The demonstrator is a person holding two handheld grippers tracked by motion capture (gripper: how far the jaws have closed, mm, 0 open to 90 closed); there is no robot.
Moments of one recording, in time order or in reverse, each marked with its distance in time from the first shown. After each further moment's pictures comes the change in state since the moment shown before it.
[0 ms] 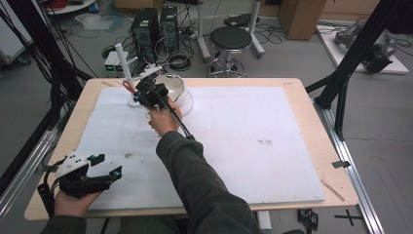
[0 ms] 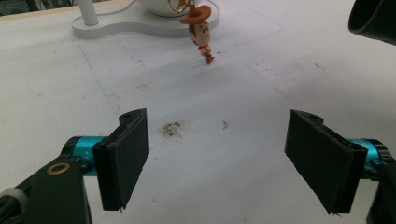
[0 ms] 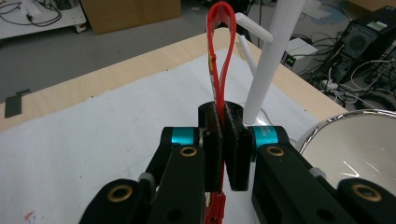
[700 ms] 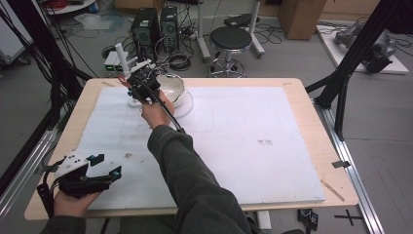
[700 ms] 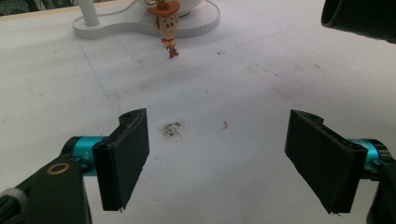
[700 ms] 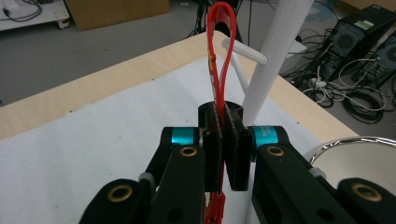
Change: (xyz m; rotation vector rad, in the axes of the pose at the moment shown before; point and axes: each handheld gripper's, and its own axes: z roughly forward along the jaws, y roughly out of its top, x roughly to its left) left arm 0.000 0.000 -0.001 -0.006 -0.001 -0.008; right arm 0.000 0.023 0.024 0.028 -0.052 -0.007
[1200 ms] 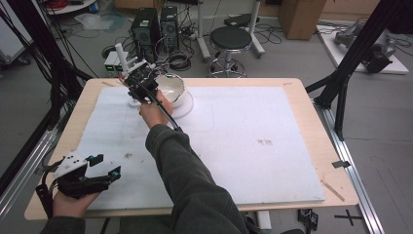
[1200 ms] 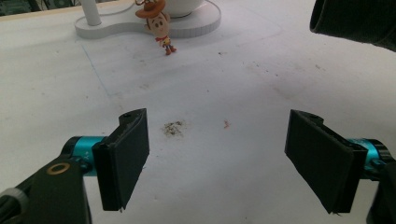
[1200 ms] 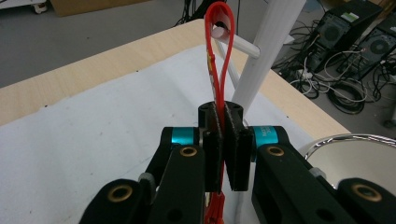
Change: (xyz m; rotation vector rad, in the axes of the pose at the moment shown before) left arm 0.000 -0.001 -0.002 -0.003 0.004 -0.002; right arm 0.000 0.000 0.012 0.043 -0.051 -0.020
